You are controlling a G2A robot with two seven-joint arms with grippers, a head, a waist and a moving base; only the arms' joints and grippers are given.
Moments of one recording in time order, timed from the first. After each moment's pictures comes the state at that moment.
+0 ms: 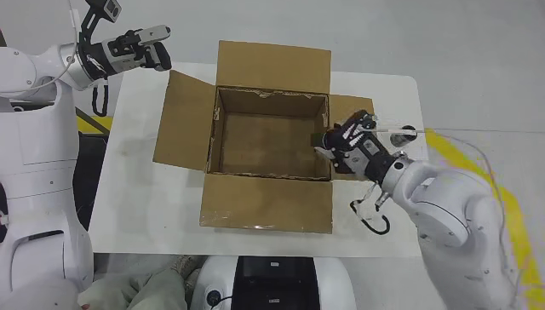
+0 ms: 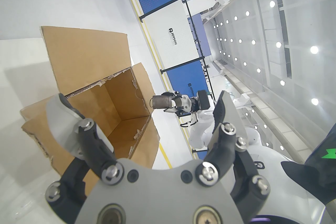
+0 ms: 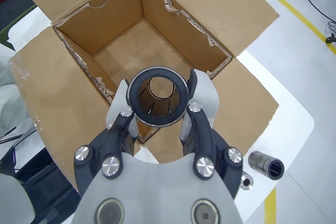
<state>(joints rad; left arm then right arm) 0.80 -1.00 -1.65 -1.36 -0.27 -0.07 -1.36 -1.41 -1.24 1.40 -2.24 -1.00 -0.40 1.01</state>
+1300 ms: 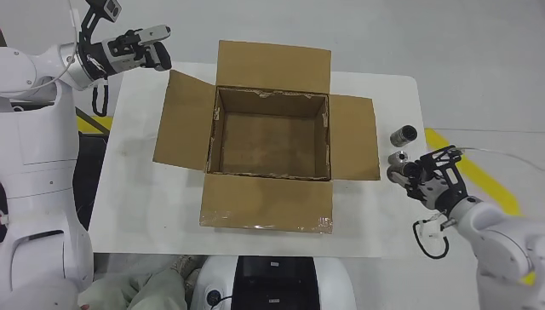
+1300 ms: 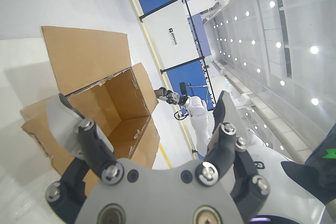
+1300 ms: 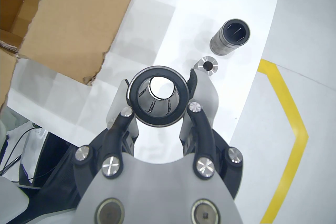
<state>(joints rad) 0.80 -1.00 -1.65 -1.36 -0.27 -0.07 -1.36 -1.75 -1.18 1.82 -2.06 -0.93 -0.40 0.87</state>
